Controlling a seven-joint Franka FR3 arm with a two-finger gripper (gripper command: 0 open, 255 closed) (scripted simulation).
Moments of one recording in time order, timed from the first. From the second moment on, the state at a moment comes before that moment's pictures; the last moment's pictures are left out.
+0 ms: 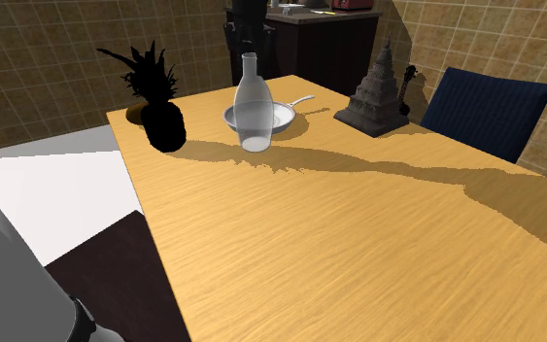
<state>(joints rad) 0.06 0.12 0.16 -1.87 0.01 1.97 0.20</state>
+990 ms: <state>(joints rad) 0.06 0.13 0.16 -1.87 0.00 1.98 0.21</state>
